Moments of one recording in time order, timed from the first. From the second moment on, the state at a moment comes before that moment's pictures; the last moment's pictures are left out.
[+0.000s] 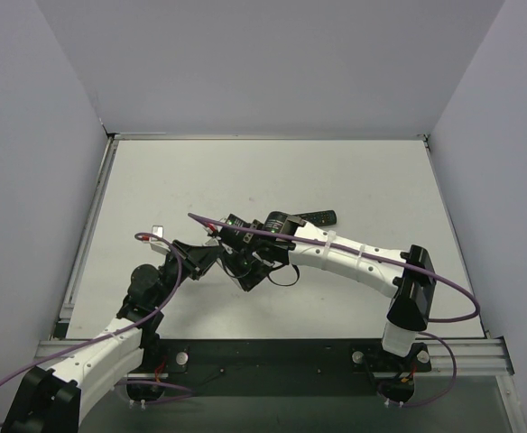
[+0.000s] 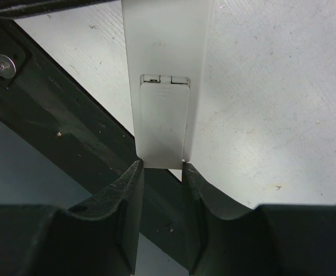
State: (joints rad) left arm -0.43 0.72 0.04 0.71 0.24 -1.35; right arm 1.15 1.75 1.61 -1.05 0.01 0.34
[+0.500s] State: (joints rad) left arm -0.43 0.71 0.04 0.71 0.24 -1.36; right arm 1.15 1.75 1.62 -1.06 0.01 0.34
